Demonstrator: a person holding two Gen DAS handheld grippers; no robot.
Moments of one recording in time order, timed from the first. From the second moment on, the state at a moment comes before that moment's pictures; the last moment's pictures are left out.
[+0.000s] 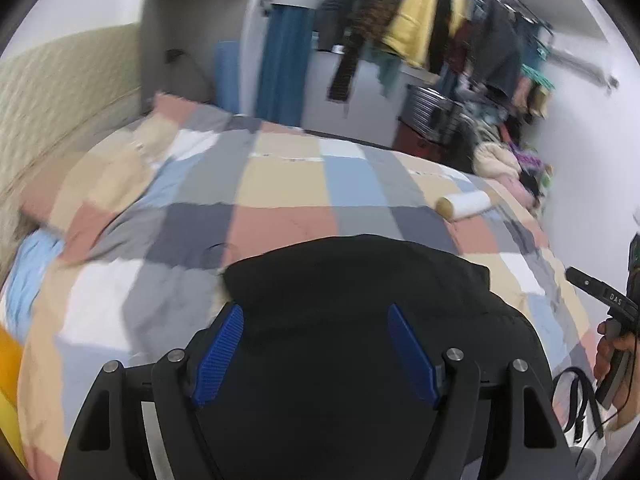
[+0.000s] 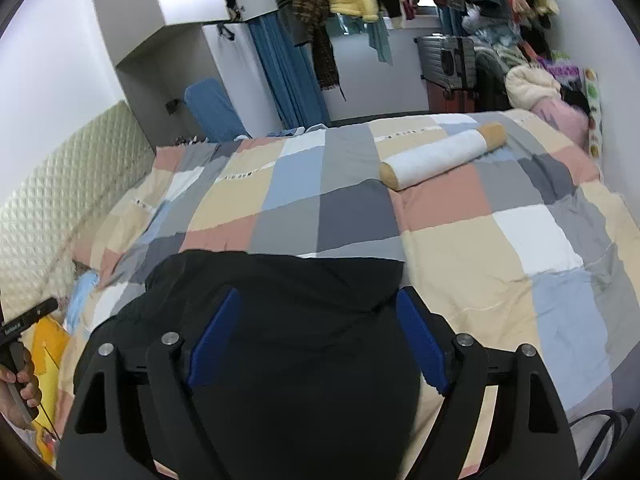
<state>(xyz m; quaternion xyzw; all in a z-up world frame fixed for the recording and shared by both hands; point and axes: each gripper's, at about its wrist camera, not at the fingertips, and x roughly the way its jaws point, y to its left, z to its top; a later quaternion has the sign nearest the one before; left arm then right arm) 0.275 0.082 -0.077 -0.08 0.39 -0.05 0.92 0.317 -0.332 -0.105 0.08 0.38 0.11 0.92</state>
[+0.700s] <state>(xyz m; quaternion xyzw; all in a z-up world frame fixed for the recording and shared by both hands) 0.353 -0.013 -0.174 0.03 0.40 -0.03 0.92 0.369 -0.229 -0.200 0.01 0.39 0.14 0.91</state>
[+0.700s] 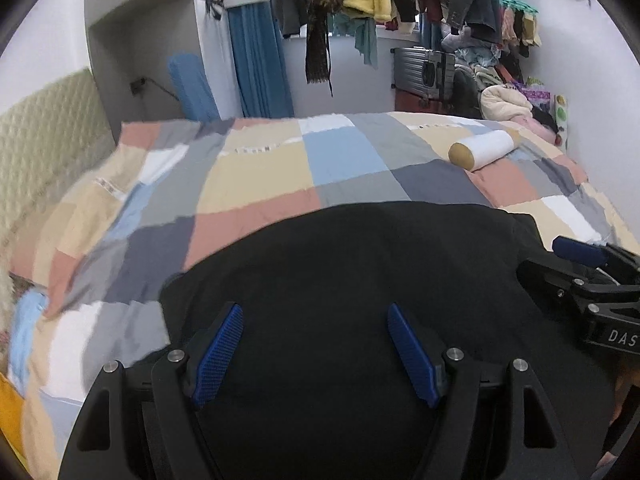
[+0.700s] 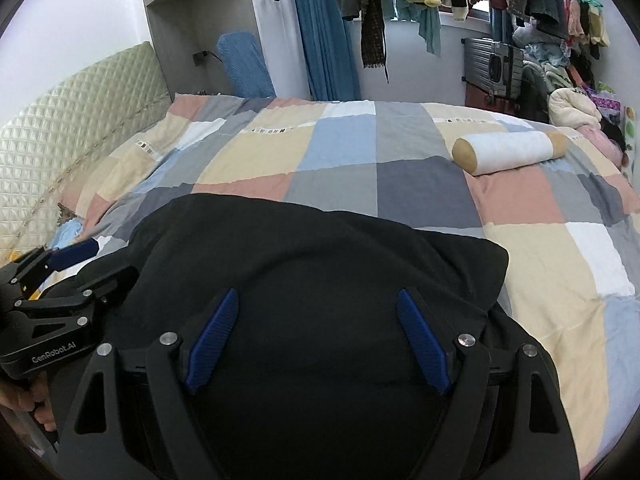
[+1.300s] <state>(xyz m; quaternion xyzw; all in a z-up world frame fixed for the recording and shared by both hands) 0.387 -0.001 -0.220 -0.02 0.42 -0.06 0.91 0.409 -0.219 -0.256 0.04 0.44 0.14 0.89</state>
